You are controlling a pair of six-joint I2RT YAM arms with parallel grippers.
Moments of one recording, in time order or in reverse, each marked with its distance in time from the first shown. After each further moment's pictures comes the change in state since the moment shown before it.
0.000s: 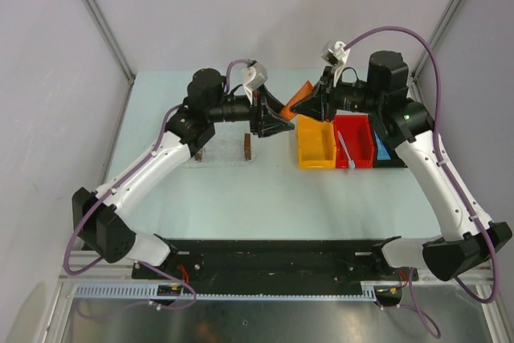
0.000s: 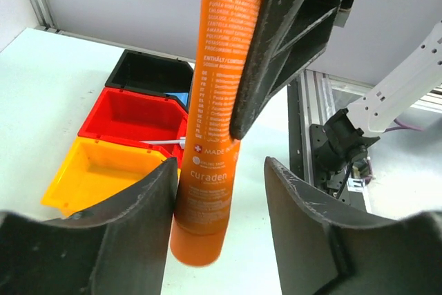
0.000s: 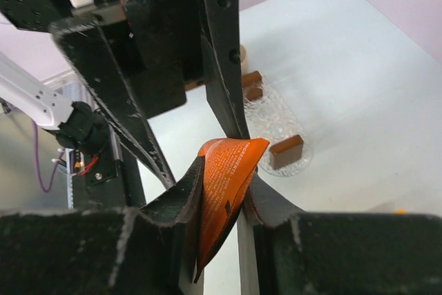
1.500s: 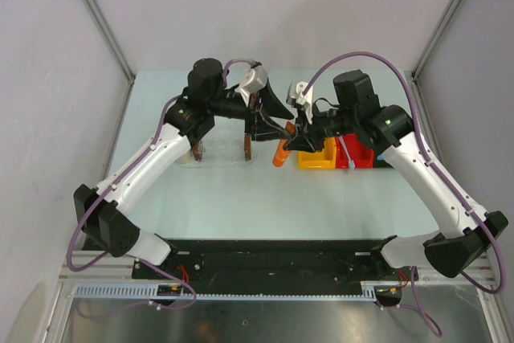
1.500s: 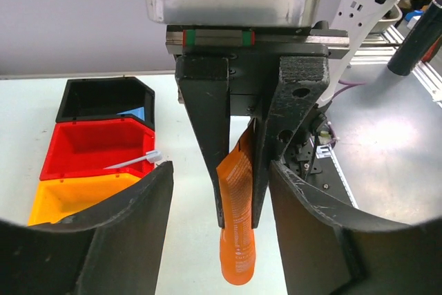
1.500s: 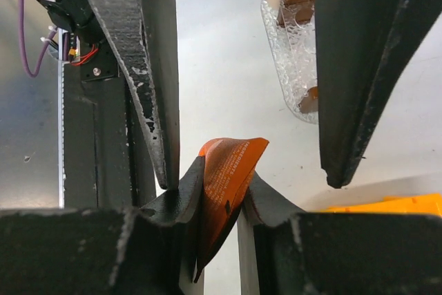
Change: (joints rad) left arm 0.014 0.042 0.122 -0.131 0.275 0.157; right arm 0.186 0.027 0.002 -0.368 0.071 -0.415
